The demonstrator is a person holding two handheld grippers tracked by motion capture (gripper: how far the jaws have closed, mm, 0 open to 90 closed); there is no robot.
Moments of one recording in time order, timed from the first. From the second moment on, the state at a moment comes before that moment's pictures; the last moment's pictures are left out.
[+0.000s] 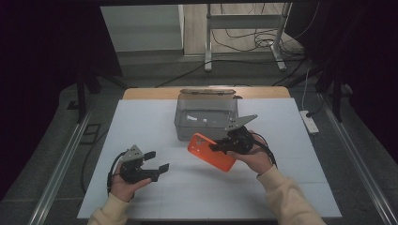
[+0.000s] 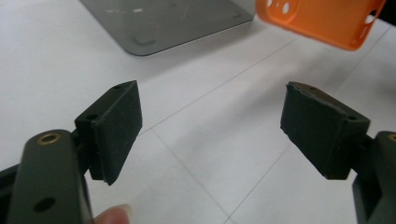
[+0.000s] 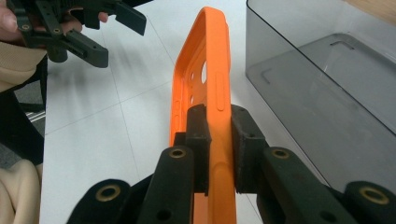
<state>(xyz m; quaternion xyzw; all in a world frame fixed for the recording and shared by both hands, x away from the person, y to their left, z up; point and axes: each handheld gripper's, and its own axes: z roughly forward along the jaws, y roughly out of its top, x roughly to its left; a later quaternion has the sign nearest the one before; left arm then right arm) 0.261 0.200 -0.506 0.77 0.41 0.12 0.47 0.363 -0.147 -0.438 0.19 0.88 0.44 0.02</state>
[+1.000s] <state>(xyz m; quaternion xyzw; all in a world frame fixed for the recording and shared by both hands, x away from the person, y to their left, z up) 0.262 0.201 -0.509 0.77 0.42 0.11 0.47 0.356 -0.151 -0.418 0.20 0.88 0.43 0.05</state>
